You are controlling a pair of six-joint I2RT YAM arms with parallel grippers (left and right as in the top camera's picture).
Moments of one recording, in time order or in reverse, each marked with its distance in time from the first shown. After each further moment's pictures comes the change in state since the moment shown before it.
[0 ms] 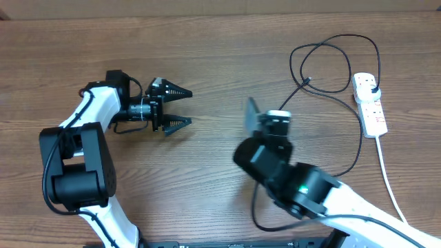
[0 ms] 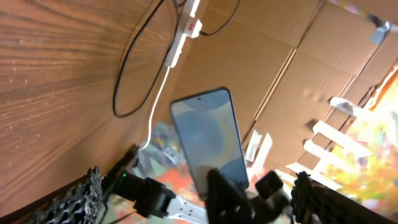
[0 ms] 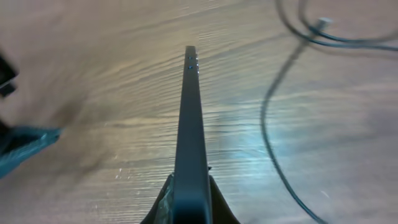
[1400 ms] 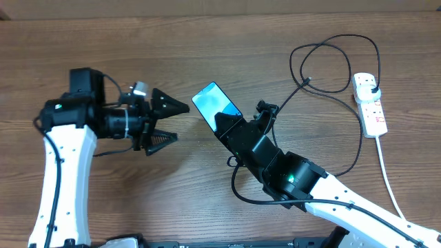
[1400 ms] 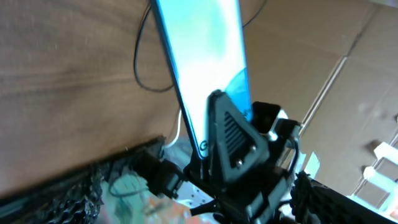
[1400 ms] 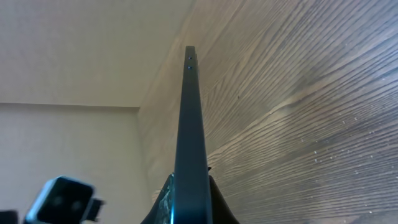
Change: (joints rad) left arm -0.026 -0.551 0.002 -0.281 -0.317 -0.267; right arm -0.038 0.101 -0.016 0.505 -0.280 0.585
